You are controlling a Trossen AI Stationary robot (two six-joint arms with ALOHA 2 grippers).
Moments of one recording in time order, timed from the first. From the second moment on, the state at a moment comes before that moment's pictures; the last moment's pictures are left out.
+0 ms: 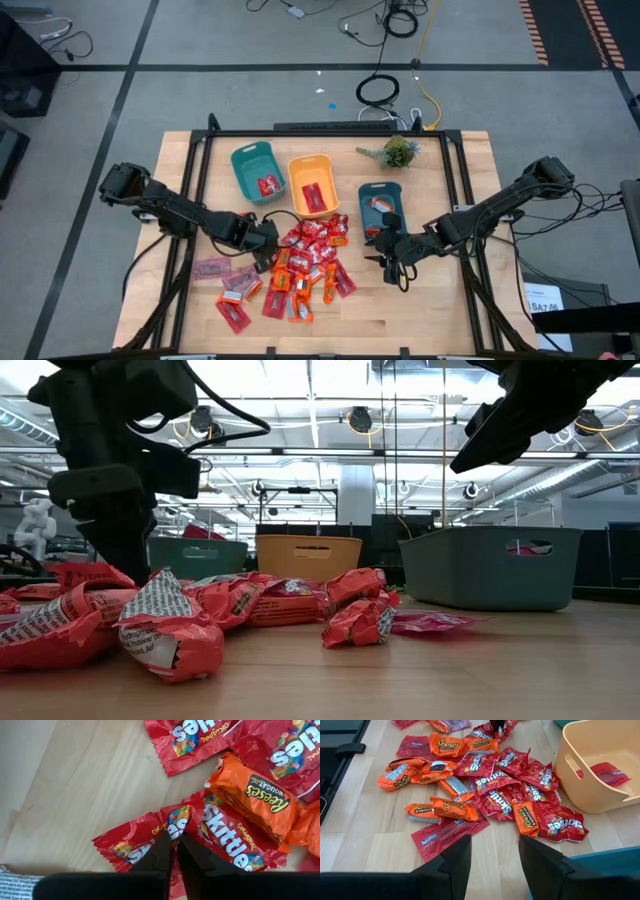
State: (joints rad) left arm -0.30 1.49 0.71 -0.51 -0.16 -0.68; right arm 0.45 1.28 0.74 -0.20 0.36 0.38
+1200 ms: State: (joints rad) left arm -0.07 1.20 1.02 -0.93 -0.30 -0.33; right arm 0.45 1.28 0.74 -0.20 0.36 0.38
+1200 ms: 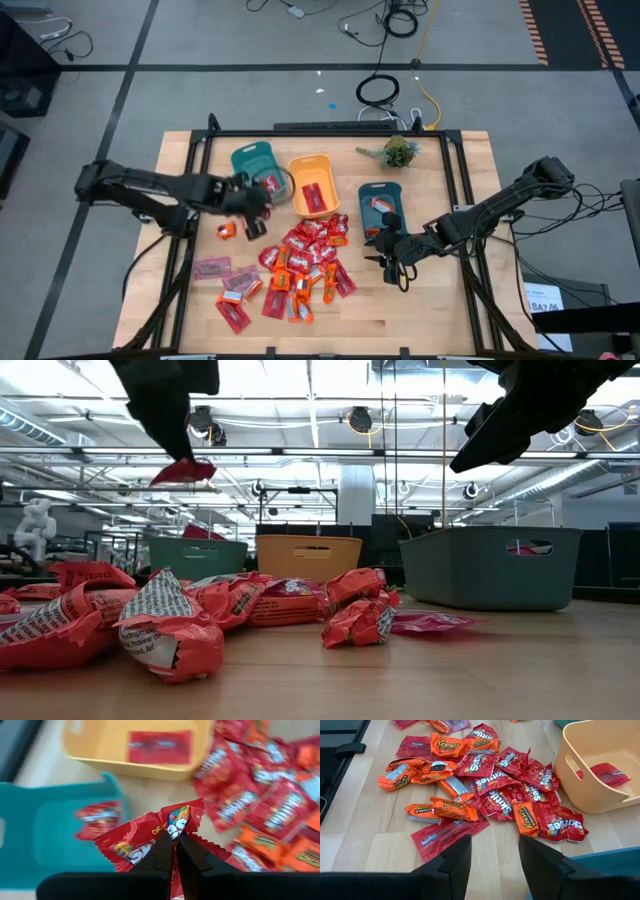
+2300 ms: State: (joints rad) left arm 0.55 1.15 0.86 -0.71 -0.07 -0.02; right arm 0.45 1.28 0.74 -0.20 0.36 0.37
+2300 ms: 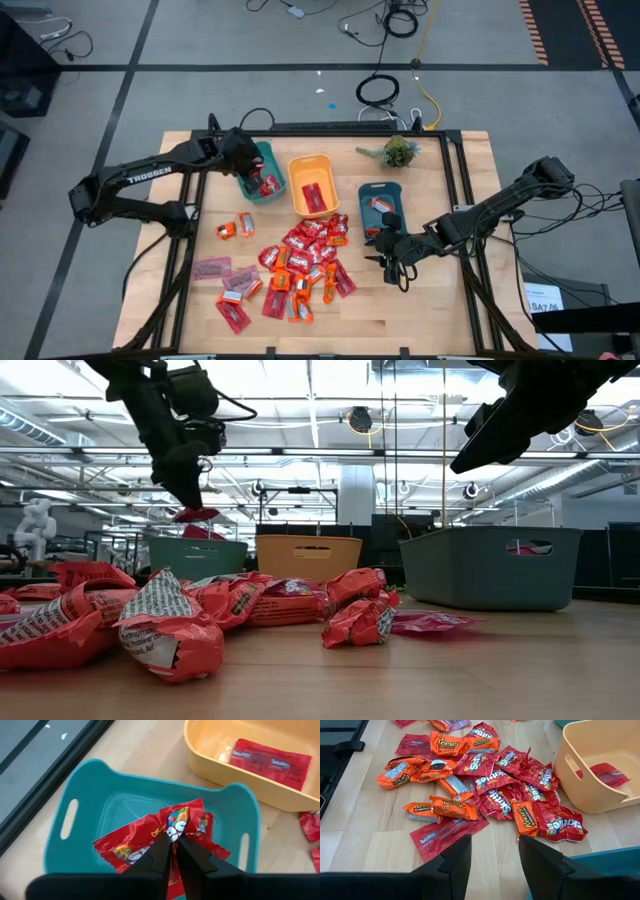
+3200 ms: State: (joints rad) left arm 0.53 1.12 0.88 -0.84 -0.13 -0.24; right arm 0.45 1.28 0.74 -0.20 0.36 0.37
